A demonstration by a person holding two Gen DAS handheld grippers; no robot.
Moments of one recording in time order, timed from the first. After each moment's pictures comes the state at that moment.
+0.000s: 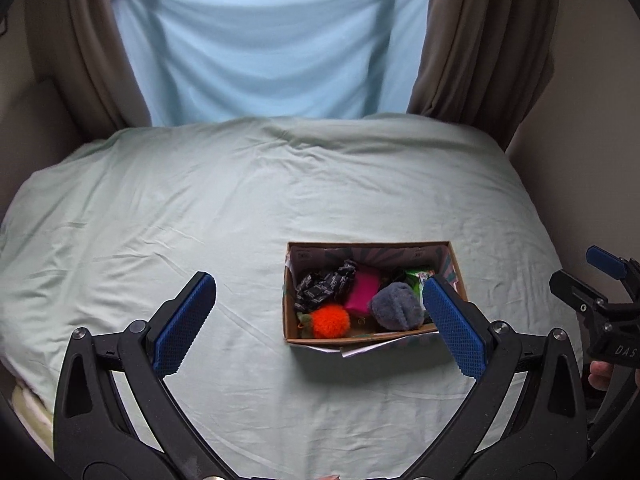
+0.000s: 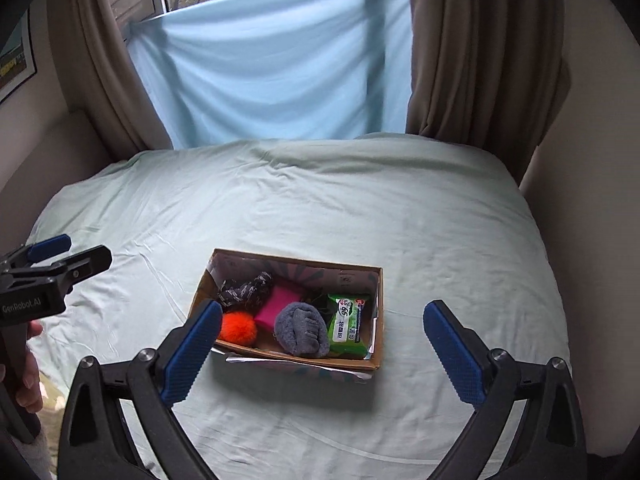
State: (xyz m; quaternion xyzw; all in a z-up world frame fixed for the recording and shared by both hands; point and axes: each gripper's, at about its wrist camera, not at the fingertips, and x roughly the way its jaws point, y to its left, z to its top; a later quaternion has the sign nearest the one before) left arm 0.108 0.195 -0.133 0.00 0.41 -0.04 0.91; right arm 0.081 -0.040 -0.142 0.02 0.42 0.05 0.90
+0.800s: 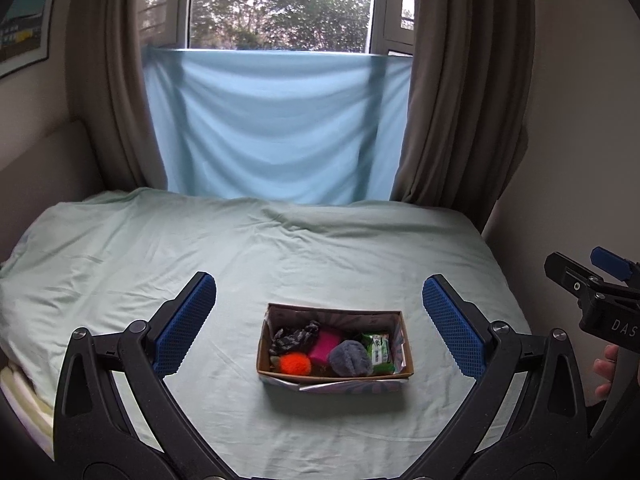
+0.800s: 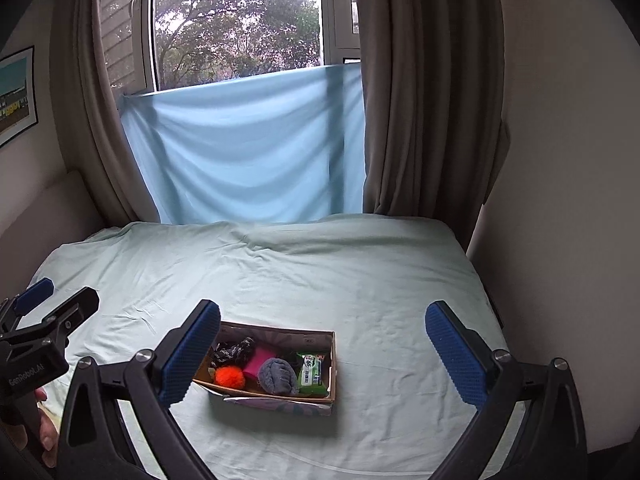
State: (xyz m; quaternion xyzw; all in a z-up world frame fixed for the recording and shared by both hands) left arm 0.012 0.134 -0.026 -0.03 0.28 -0.01 0.96; right arm 0.013 -0.075 -0.012 0.01 0.31 0.00 0.95
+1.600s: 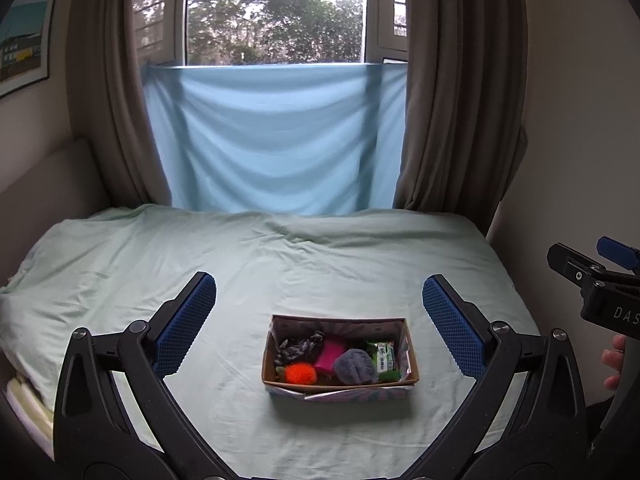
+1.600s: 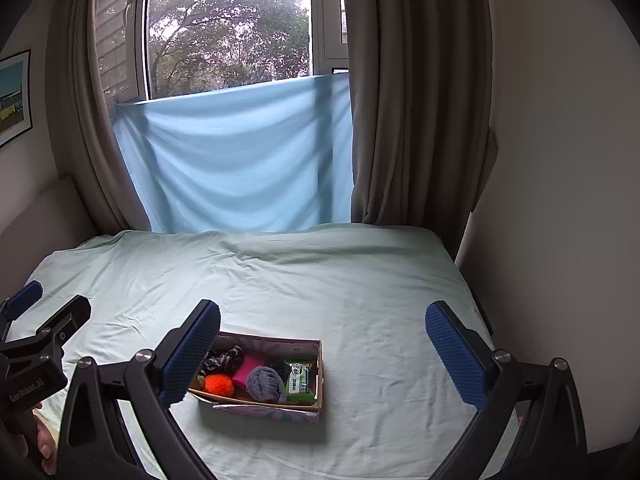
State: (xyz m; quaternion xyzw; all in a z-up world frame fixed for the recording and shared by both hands) left arm 0.009 0.123 -0.022 -0.01 0.26 -0.01 0.96; right arm 0.006 -0.089 -0.005 0.01 0.30 -0.01 0.95
